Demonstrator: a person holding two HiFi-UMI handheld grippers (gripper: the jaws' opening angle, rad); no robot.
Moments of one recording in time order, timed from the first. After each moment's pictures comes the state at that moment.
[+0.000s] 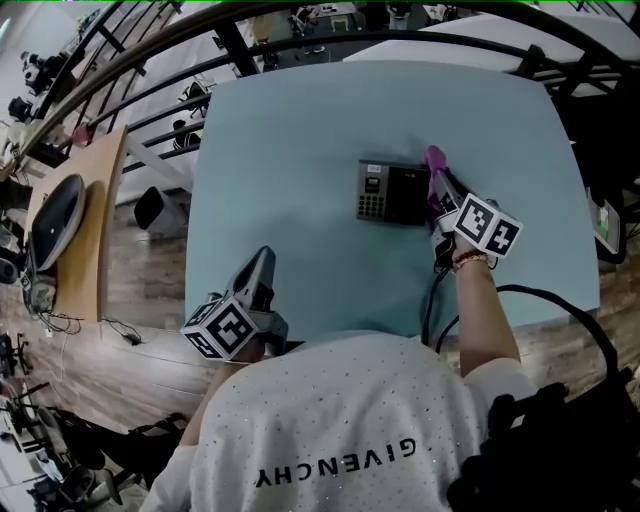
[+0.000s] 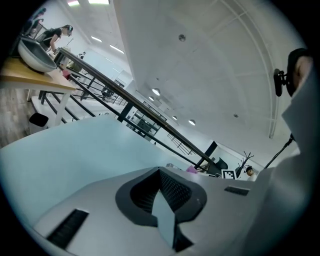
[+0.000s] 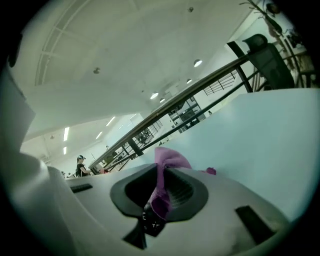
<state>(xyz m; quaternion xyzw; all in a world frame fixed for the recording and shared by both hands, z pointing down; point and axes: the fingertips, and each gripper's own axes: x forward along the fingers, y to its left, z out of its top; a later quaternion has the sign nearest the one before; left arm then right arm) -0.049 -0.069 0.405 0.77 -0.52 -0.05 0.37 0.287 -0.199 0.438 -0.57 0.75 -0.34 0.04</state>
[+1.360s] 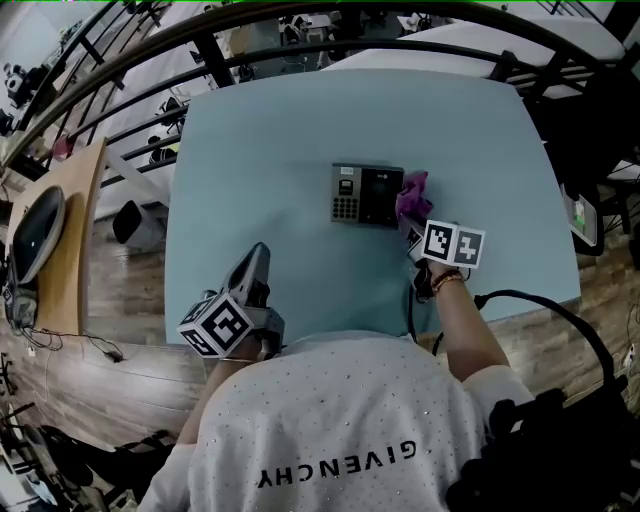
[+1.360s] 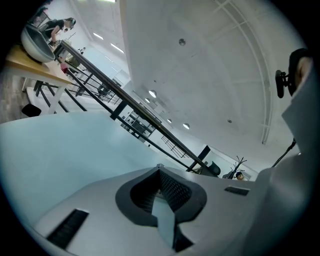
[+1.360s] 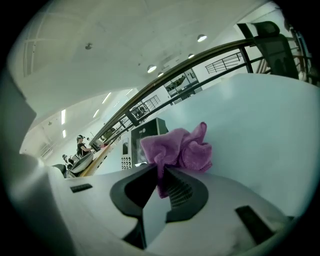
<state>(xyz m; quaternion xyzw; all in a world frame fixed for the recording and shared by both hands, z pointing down) -0.020 -0.077 0.405 0.78 -0.49 -0.09 0.37 0.268 -0.134 0.513 -0.52 0.74 -0.42 -0.09</state>
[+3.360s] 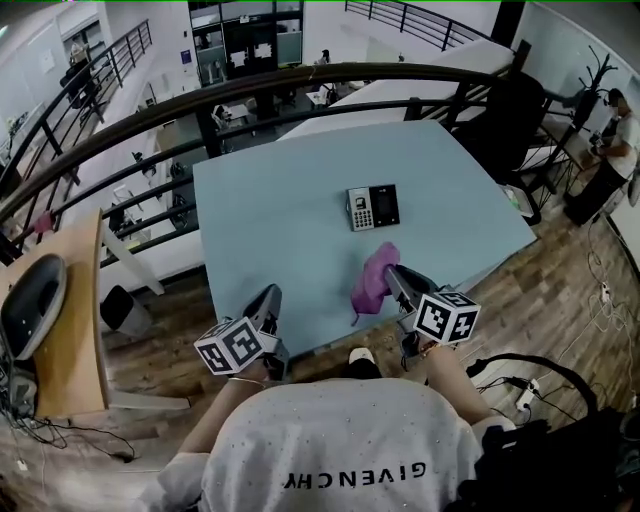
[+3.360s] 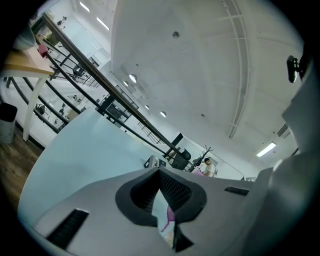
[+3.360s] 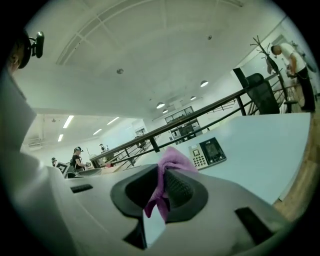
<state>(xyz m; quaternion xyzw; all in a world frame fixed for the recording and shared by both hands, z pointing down) -0.179 -0.004 0.384 0.87 -0.33 -0.05 0.38 0.048 0.062 0.351 -0.63 0.74 -0.24 0.03</state>
